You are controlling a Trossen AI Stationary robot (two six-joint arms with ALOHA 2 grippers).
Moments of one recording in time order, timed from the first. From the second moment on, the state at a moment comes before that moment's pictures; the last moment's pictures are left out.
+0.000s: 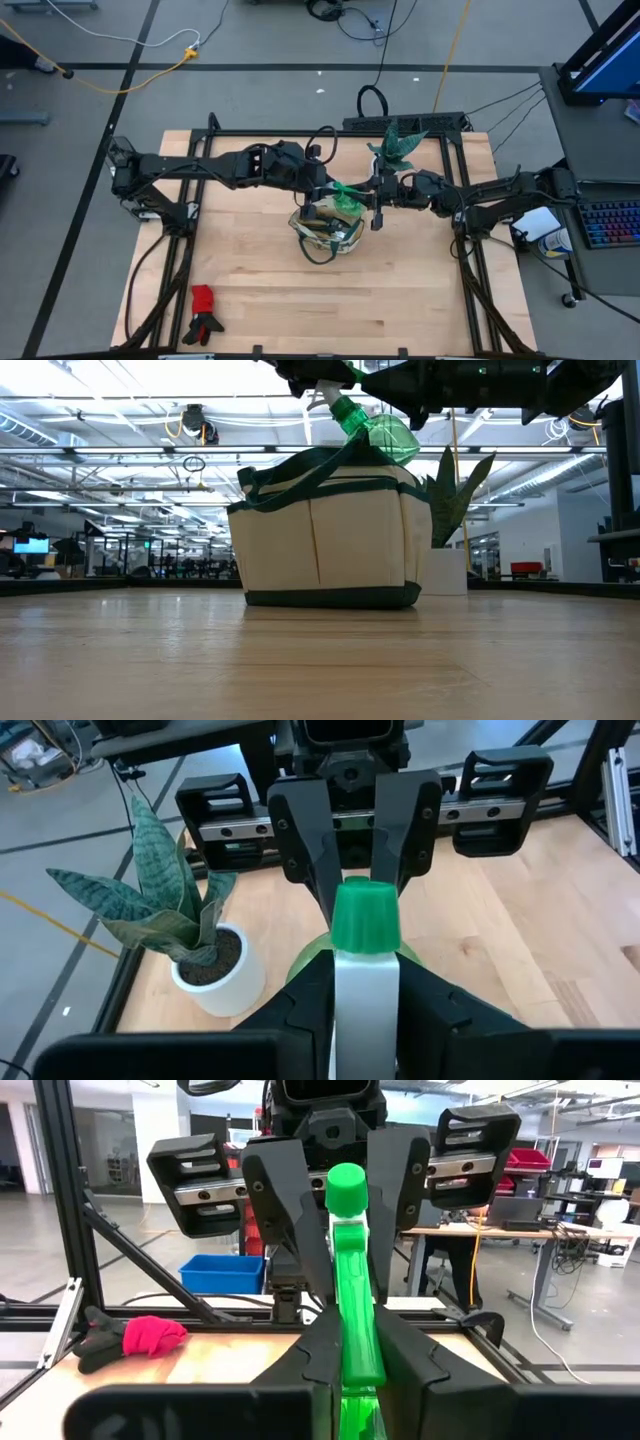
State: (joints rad) left arm 0.10 1.56 1.38 -0.26 0.07 0.23; right arm -0.06 1.24 0.56 0.79 0.00 -0.04
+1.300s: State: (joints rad) left arm 0.02 1.56 1.38 -0.68 -0.01 -0.01; right arm -0.03 1.23 0.56 0.75 0.03 0.14
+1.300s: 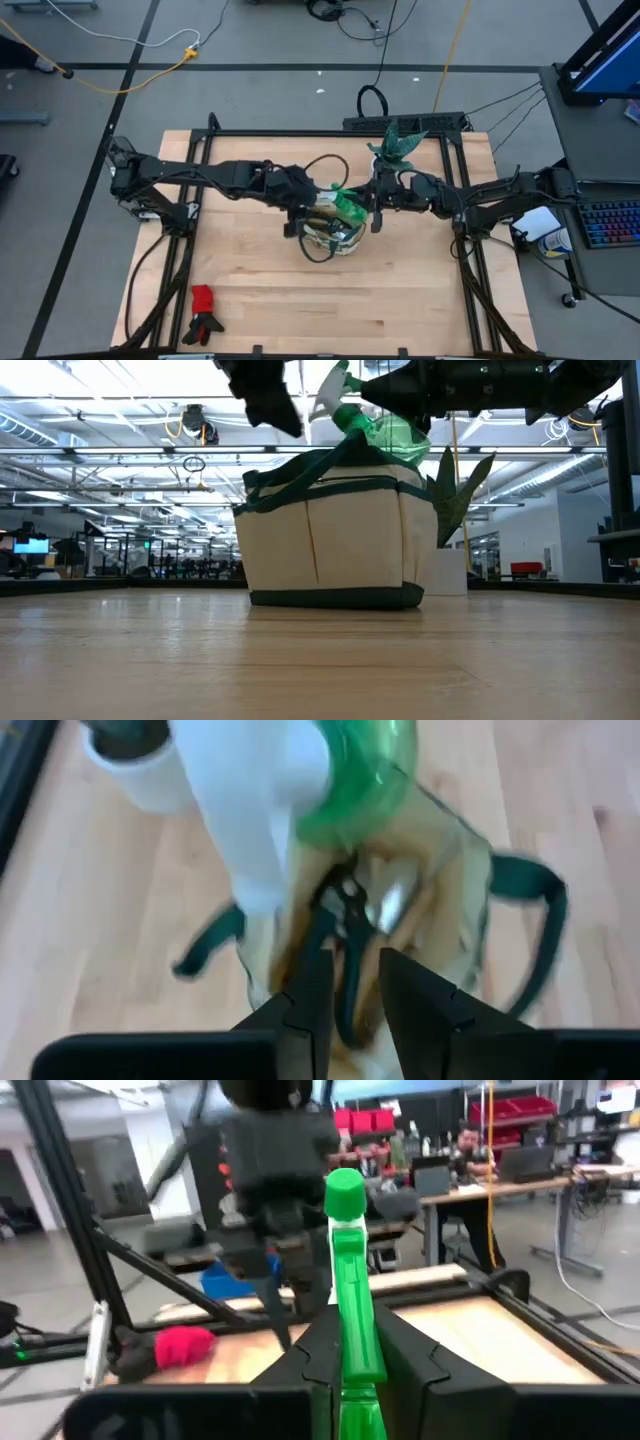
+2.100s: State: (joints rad) left arm -0.03 1.42 1.39 -0.86 -0.34 -0.02; right arm 0.00 1.24 0.58 0.73 0.08 0.32
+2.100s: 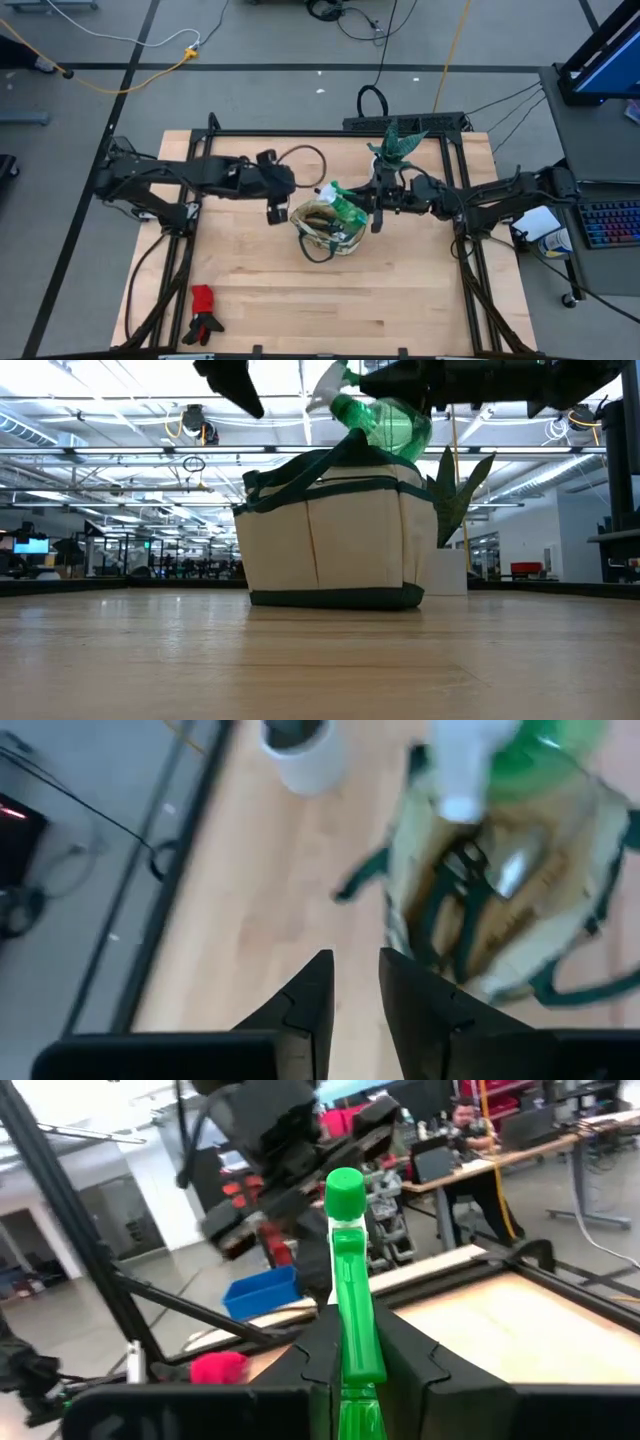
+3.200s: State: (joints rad) left arm -0.02 1.32 1.39 -0.87 -0.53 -0.01; right arm 0.06 1.38 0.78 0.44 0.30 0.37
